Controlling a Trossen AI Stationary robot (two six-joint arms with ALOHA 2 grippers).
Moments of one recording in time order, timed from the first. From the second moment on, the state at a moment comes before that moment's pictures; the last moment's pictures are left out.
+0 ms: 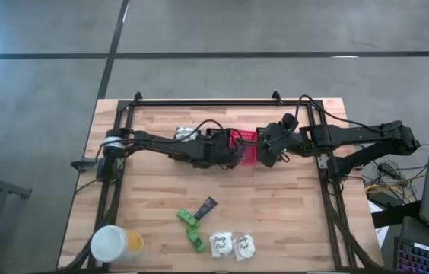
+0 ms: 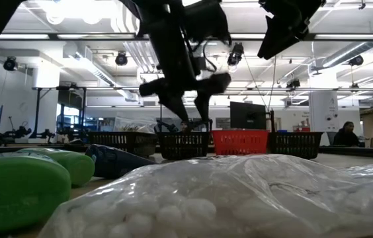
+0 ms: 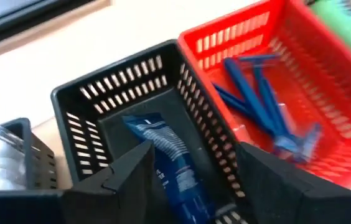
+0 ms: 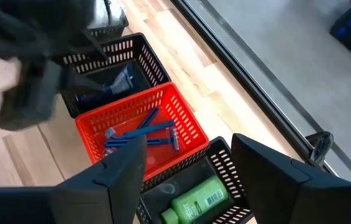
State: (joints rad) left arm 0.01 1.98 1.51 -0.59 -0.63 -0.88; right arm 0.03 1.20 1.09 -0.82 0.58 0.39
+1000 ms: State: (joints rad) left arm -0.40 1.77 1.26 -0.66 -0.09 -1.23; right arm 0.03 1.21 1.07 -0.81 0.57 0.35
